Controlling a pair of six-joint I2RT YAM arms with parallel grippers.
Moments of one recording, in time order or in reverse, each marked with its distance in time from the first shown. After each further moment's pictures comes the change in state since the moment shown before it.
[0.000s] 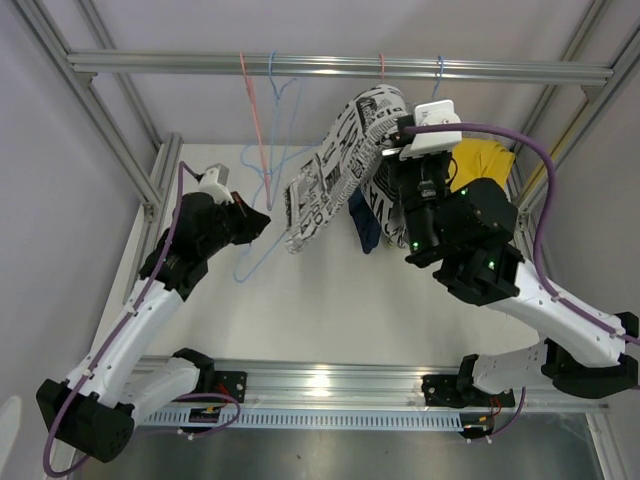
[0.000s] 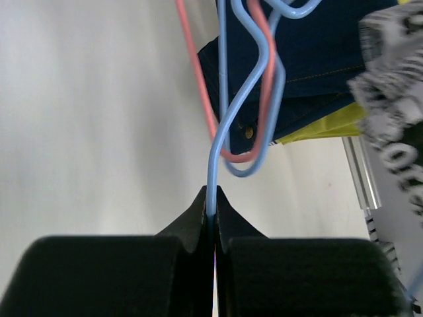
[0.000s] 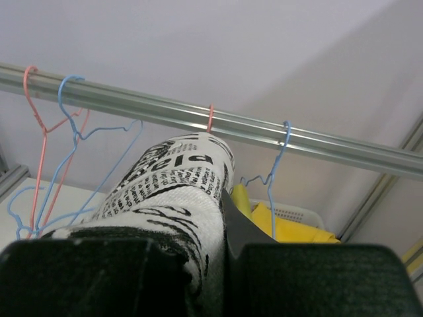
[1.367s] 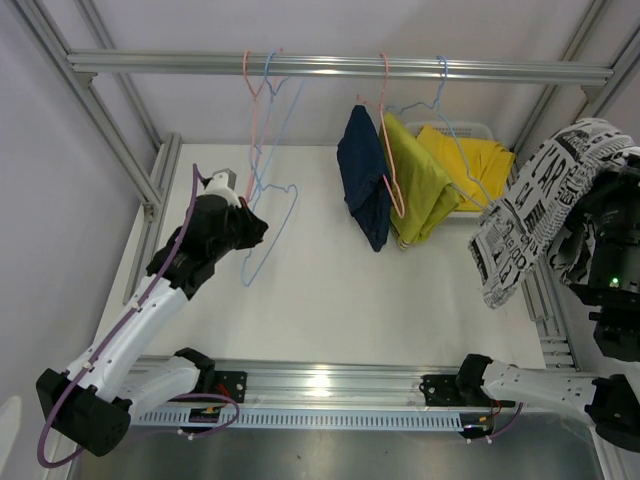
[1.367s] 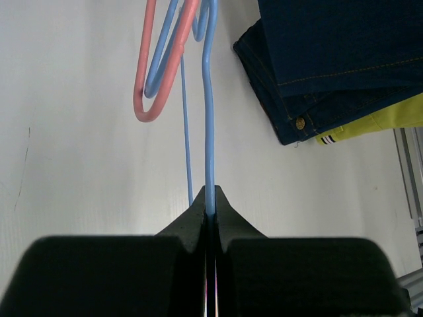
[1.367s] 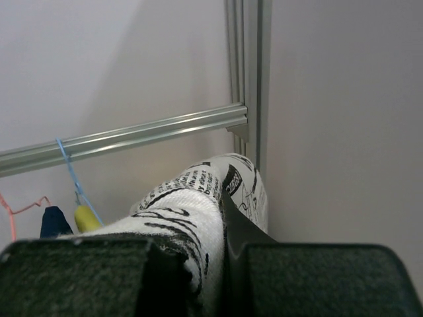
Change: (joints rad) left arm -0.083 0.033 0.015 -0.085 -0.180 0.038; right arm -0.163 -0.422 -0.048 0.059 0.229 -0.211
